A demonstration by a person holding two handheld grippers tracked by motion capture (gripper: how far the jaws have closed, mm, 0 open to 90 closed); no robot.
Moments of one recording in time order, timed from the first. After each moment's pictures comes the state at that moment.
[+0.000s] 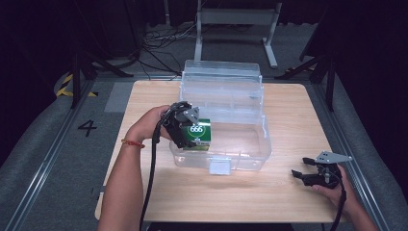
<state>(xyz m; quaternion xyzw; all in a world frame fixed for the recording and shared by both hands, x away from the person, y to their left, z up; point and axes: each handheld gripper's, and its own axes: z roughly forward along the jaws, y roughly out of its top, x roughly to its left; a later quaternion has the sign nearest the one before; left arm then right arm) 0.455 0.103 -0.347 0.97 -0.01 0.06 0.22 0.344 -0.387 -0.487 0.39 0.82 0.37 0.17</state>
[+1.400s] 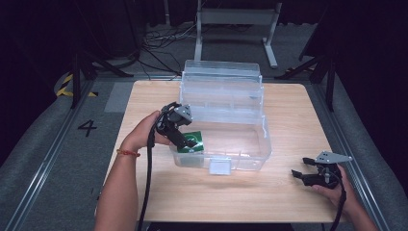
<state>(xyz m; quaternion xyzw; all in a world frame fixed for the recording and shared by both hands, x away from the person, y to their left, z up) 0.449 0.122 -0.359 0.94 0.12 0.03 0.31 0.344 -0.387 -0.487 0.39 0.82 0.37 0.17</state>
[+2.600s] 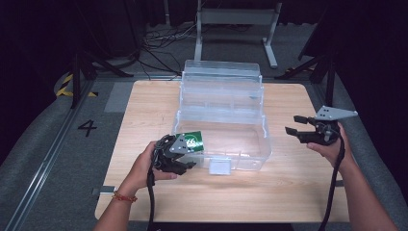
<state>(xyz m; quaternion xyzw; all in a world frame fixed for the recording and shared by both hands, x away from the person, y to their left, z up) 0.360 0.128 -0.394 0.93 0.16 0.12 0.31 0.418 -0.343 -0.363 0.31 0.81 0.45 0.21</state>
